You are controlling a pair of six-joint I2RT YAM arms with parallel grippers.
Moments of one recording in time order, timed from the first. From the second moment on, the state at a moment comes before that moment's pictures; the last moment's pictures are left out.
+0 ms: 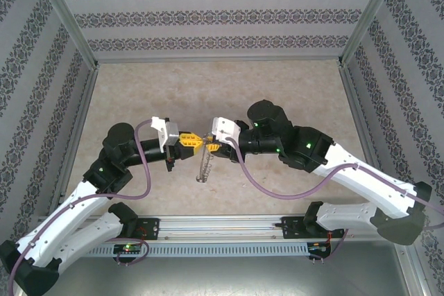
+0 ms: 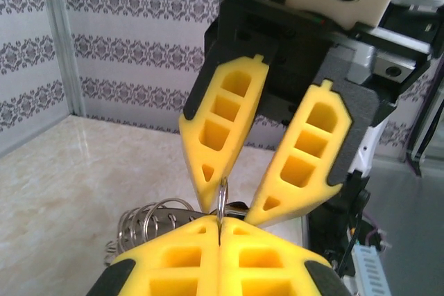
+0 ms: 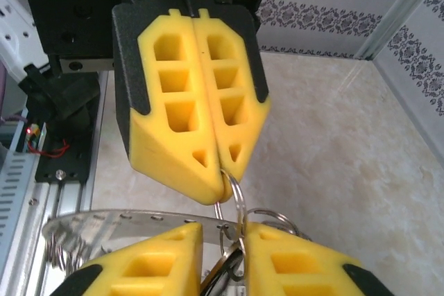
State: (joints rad) left arm -0.58 0.73 0.71 0.00 0.71 -0.04; right arm 0.99 1.15 1.27 -0.59 -0.29 -0.36
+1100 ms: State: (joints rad) left arm -0.58 0.82 0.94 -0.40 0.69 0.25; right arm 0.98 1.19 1.31 -0.67 -0.30 -0.40
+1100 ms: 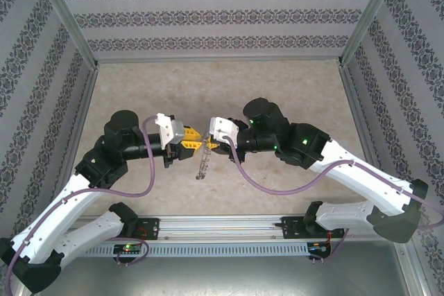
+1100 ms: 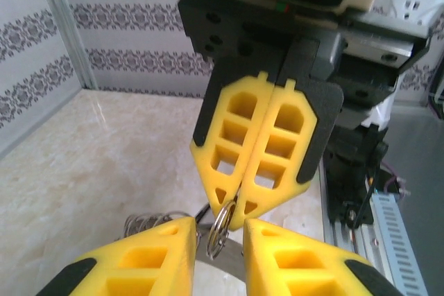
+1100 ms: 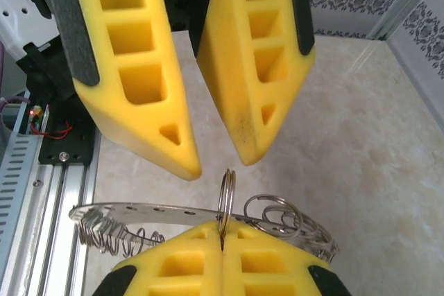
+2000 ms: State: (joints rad) left arm -0.58 0.86 0.94 -0.47 0.72 0.30; right arm 0.98 1.23 1.33 -0.73 -0.34 -0.41
